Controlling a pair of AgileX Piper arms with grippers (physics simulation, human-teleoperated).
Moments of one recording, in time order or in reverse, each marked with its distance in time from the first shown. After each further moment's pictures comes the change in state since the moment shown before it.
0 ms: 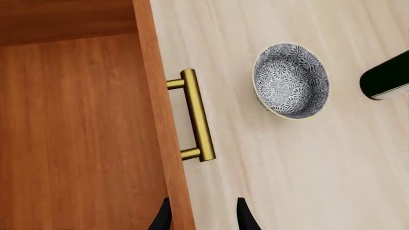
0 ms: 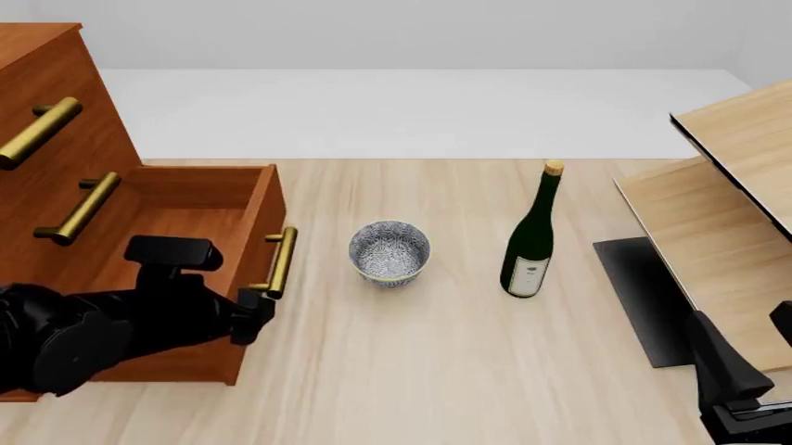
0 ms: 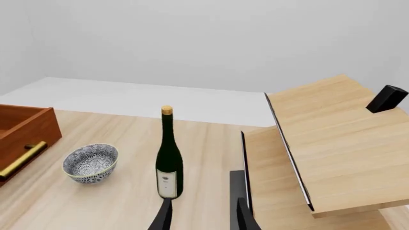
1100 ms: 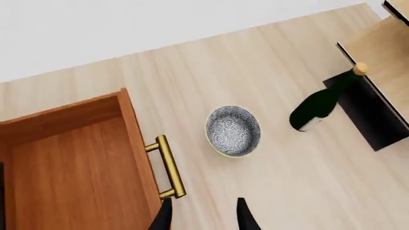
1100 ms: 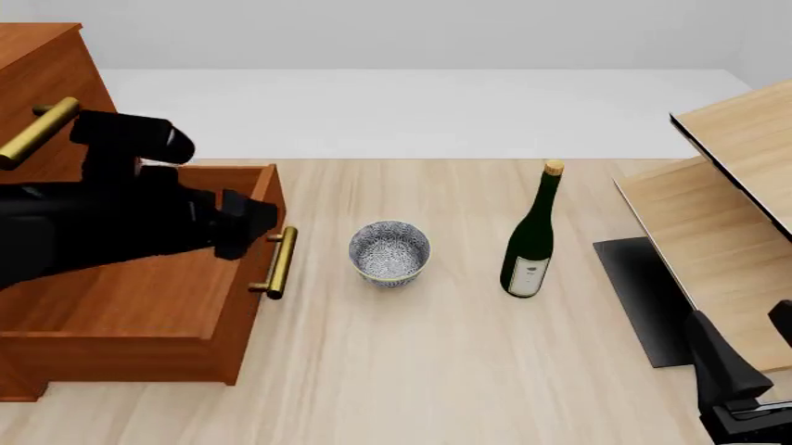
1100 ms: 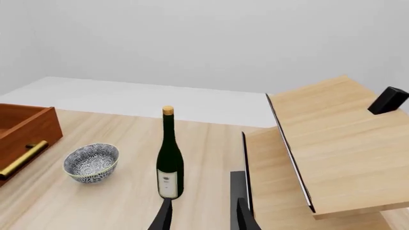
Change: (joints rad) left arm -0.074 -0.216 -0.314 0.309 0.154; right arm 0.006 0.006 -0.001 -0.006 -0.005
